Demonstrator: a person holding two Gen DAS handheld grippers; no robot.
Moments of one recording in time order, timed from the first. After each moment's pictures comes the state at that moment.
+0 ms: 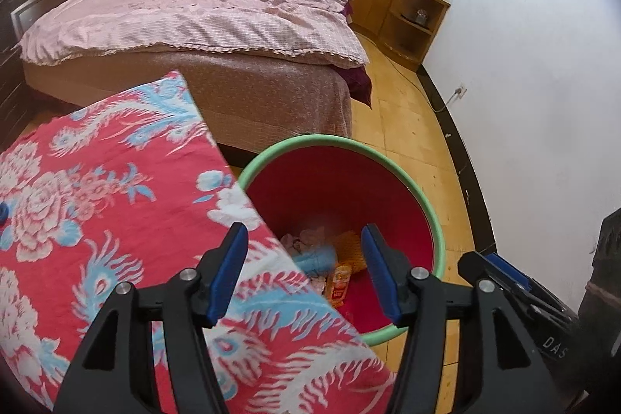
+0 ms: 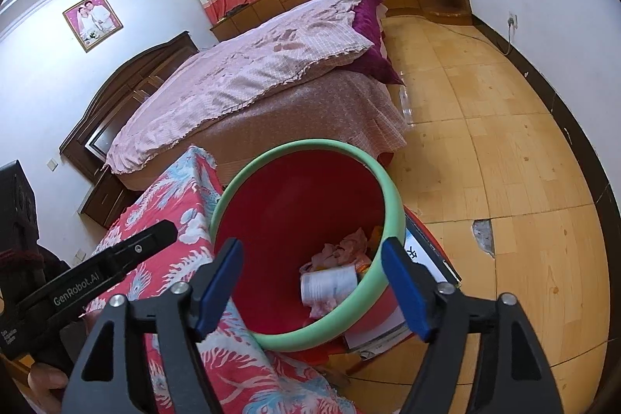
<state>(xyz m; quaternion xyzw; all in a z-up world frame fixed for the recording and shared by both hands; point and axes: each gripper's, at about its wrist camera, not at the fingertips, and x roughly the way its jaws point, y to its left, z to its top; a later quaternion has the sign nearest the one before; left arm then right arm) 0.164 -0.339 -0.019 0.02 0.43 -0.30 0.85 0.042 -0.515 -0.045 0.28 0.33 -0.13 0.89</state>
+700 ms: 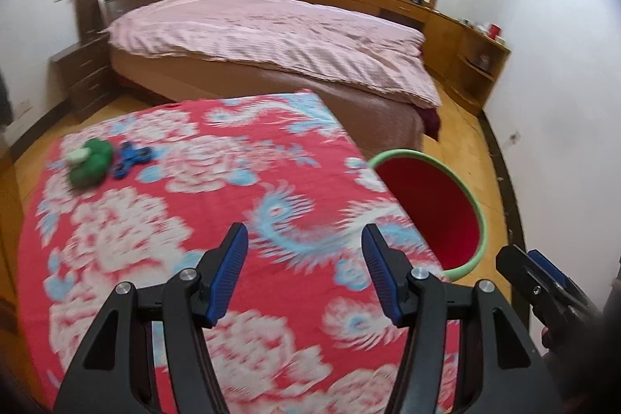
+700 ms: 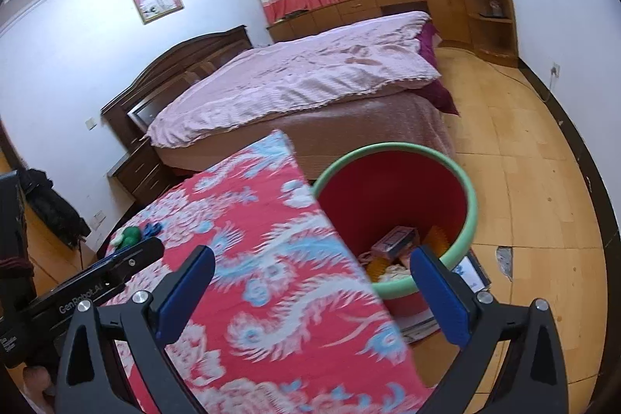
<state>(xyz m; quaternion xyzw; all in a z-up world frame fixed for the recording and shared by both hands) 0.093 -0.186 0.028 -0.01 0.39 -0.16 0.91 0.013 -0.394 0.010 0.21 0.31 -0.05 0.93</state>
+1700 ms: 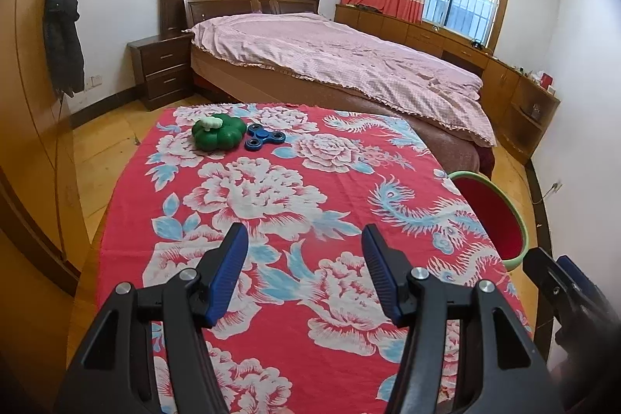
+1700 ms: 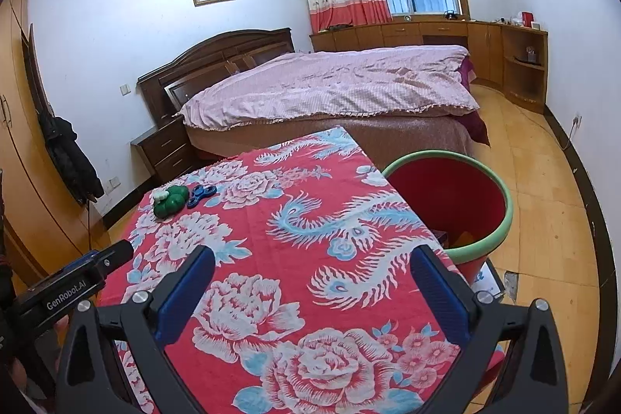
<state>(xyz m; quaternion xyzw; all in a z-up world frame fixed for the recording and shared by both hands) 0.019 -0.065 0.025 -0.06 0.34 -0.06 0.94 -0.030 -0.286 0.022 0.13 0.29 -0.02 0.95</state>
